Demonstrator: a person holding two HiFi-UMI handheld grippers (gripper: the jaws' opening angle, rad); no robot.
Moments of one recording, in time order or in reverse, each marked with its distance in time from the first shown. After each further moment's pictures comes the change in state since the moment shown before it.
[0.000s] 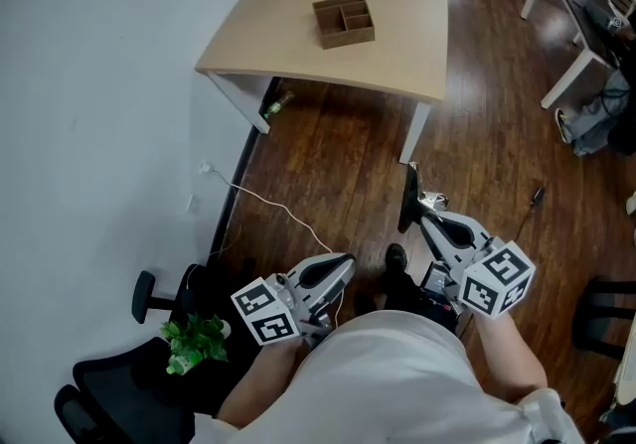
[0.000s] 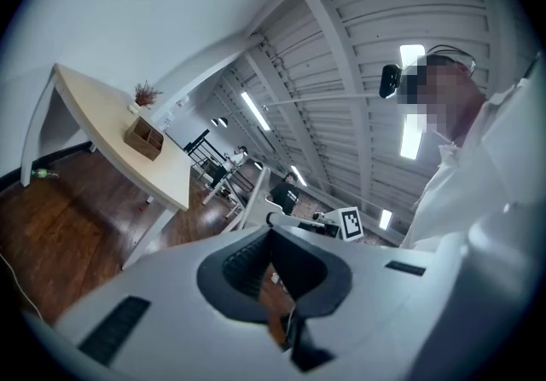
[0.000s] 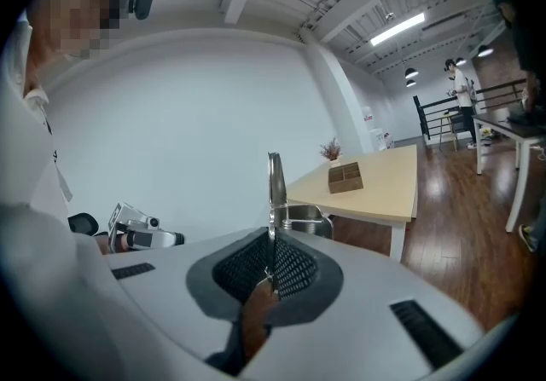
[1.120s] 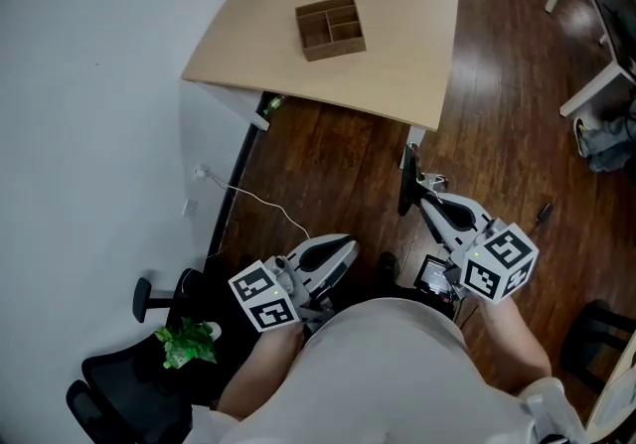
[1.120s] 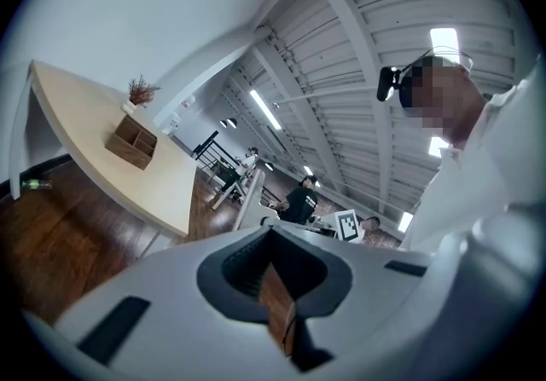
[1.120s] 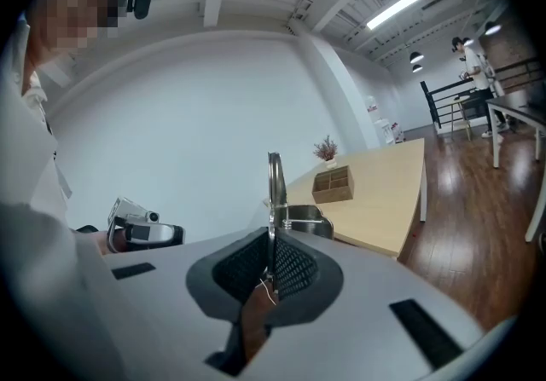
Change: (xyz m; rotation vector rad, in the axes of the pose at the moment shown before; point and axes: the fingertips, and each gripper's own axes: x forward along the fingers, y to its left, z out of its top) left arm 0.171 0.064 0.080 0.000 0.001 0.081; right arm 0.054 -0.174 0.077 0.034 0.032 0.097
